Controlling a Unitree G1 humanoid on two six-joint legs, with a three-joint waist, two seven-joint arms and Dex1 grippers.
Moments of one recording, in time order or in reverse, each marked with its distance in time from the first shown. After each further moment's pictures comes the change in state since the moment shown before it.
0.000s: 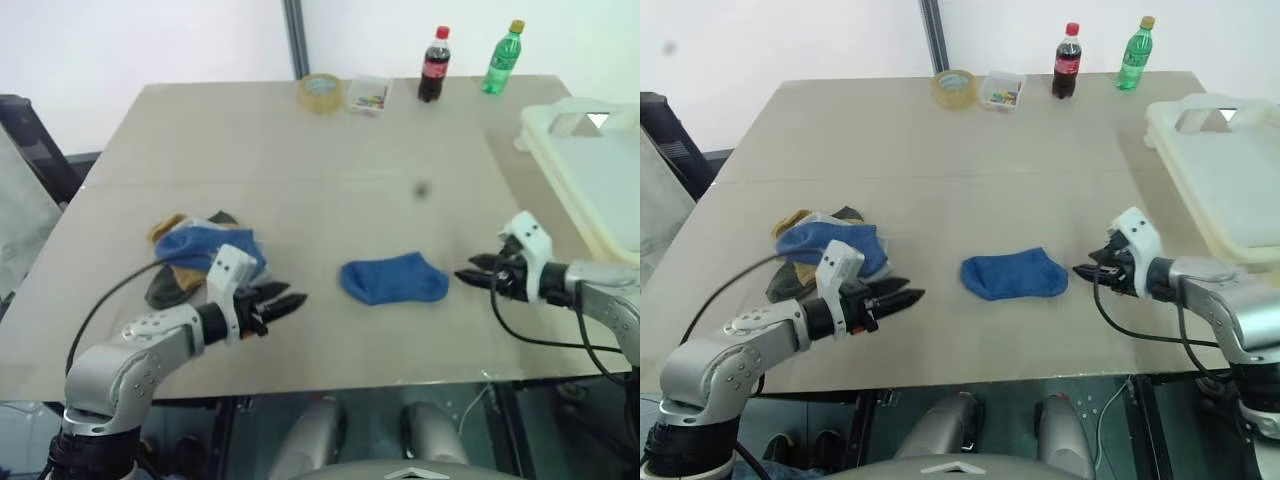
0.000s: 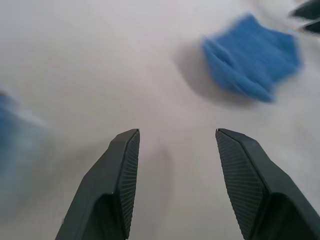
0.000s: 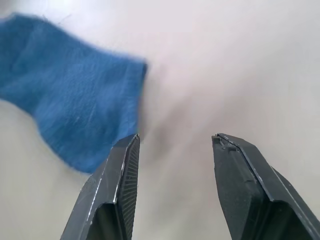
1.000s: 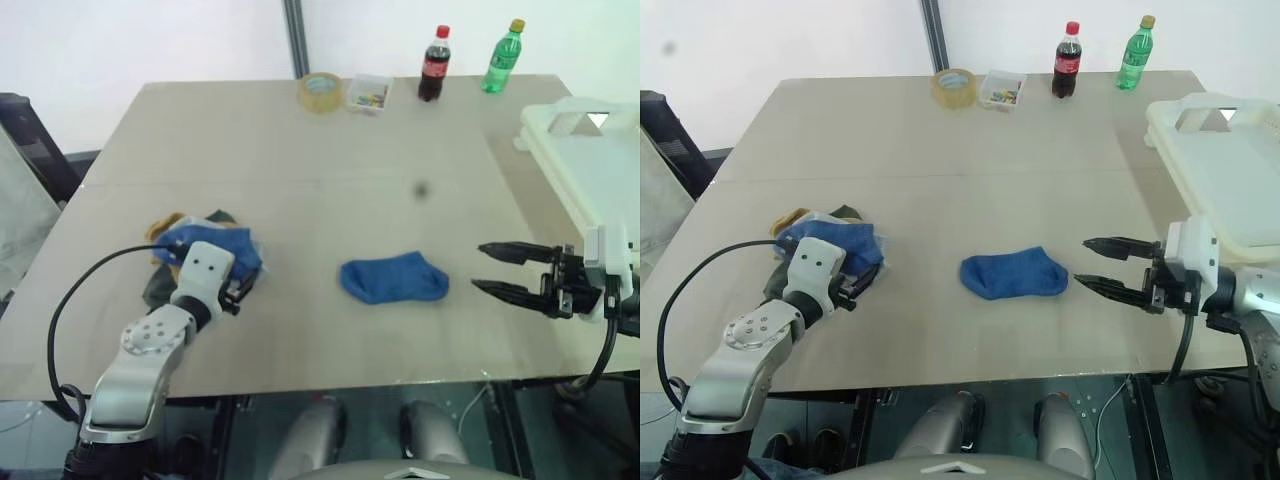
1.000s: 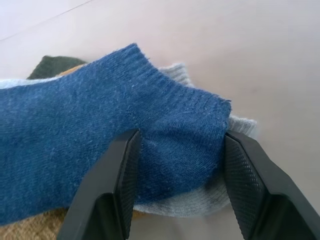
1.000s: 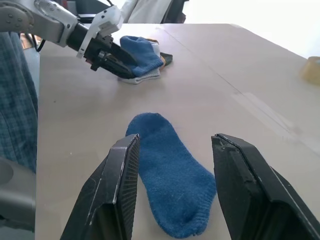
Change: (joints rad) left arm 0.063 -0.085 -0.014 0.023 0.334 -0.145 0.267; right arm 0.145 -0.003 -0.176 -0.134 0.133 -0.436 0.340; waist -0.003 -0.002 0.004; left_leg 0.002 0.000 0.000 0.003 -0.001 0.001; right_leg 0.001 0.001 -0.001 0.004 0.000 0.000
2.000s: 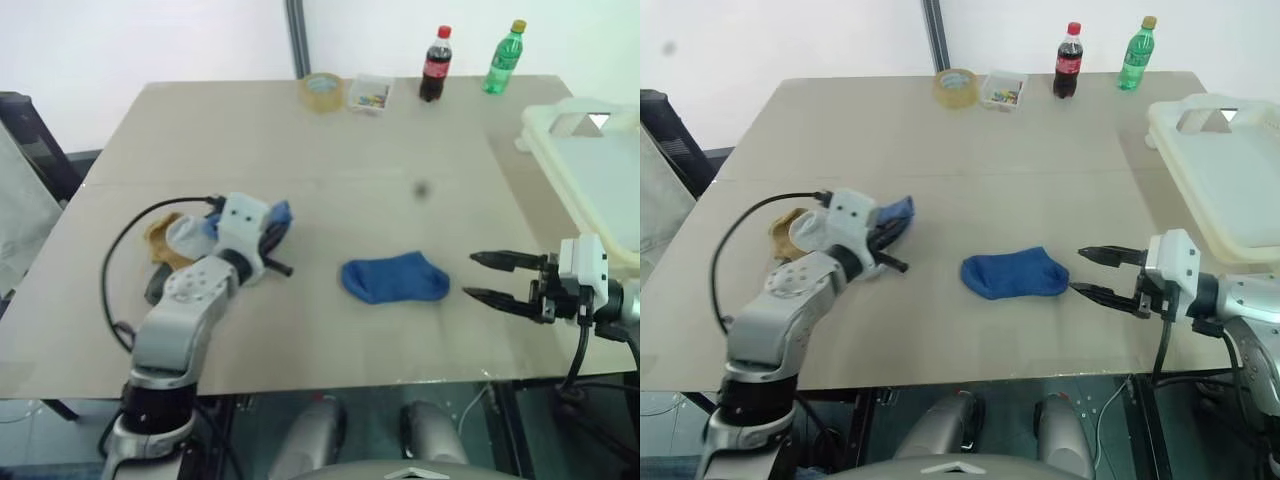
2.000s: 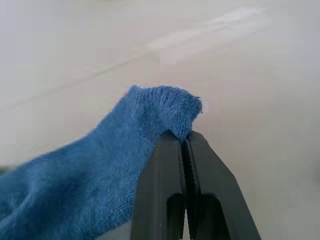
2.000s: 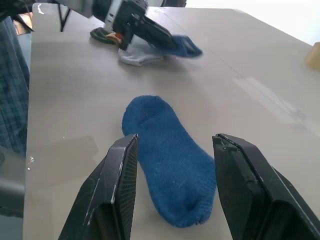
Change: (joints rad) left arm -0.380 -0.159 -0.150 0.021 -0.030 0.233 0.029; right arm 0.003 0.011 0.089 0.042 -0.078 -0.068 -0.035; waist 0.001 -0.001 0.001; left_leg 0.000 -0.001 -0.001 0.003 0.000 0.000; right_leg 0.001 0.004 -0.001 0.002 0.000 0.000
